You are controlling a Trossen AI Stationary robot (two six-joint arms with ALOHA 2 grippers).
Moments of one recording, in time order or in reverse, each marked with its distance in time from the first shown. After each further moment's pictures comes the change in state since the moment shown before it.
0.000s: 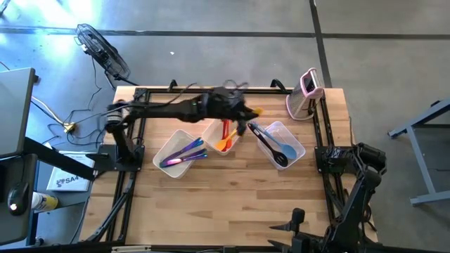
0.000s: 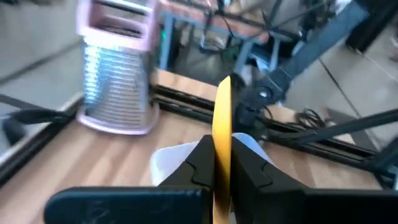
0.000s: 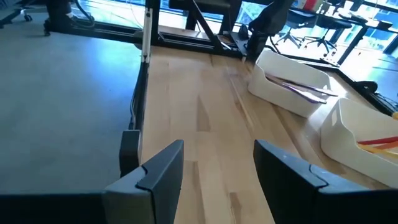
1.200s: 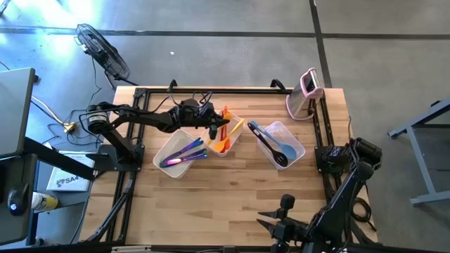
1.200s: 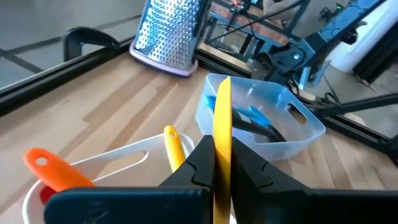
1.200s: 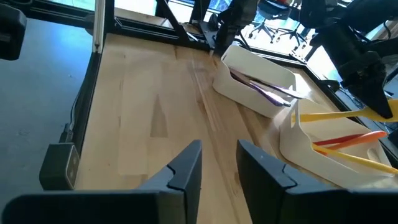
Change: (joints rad) left arm 0.133 -0.198 -0.747 0.577 0.062 -0.105; right arm -0.143 -0.035 0.000 -0.057 -0.029 -0.089
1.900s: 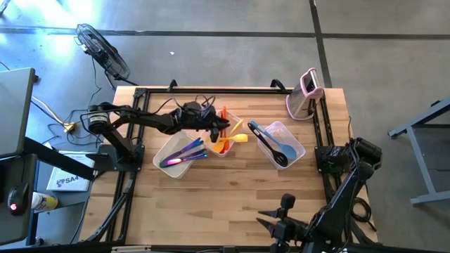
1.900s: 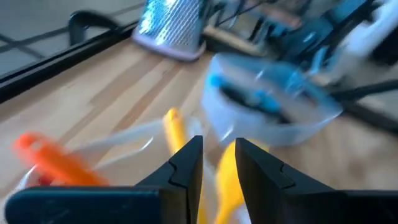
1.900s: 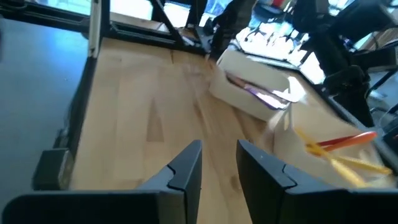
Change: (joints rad) left arm -0.040 0.009 0.004 -0.067 -0.061 0.035; right arm -0.002 0.000 0.000 0.006 0.021 -0.005
